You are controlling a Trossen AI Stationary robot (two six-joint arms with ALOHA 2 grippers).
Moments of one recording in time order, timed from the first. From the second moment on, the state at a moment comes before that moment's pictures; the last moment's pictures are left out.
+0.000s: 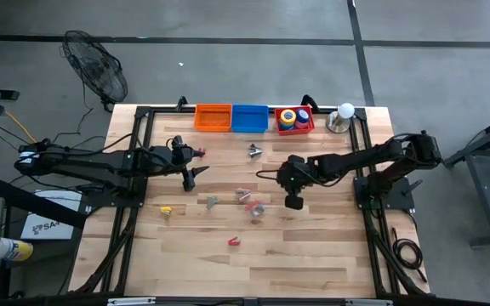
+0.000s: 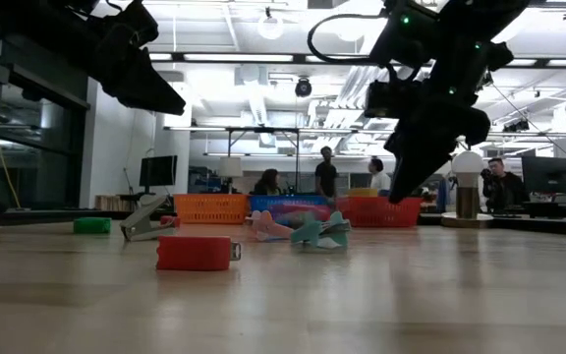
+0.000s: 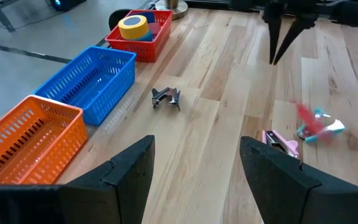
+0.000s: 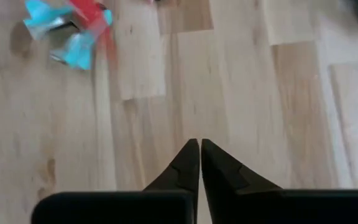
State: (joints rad) left arm 0.03 0.82 0.48 -0.08 -0.32 -0.08; right arm -0.01 1.51 0.79 -0.34 0.04 0.11
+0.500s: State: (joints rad) left arm 0.03 0.82 0.48 -0.10 -0.32 -0.08; right arm -0.01 1.51 0.79 -0.35 0.03 0.12
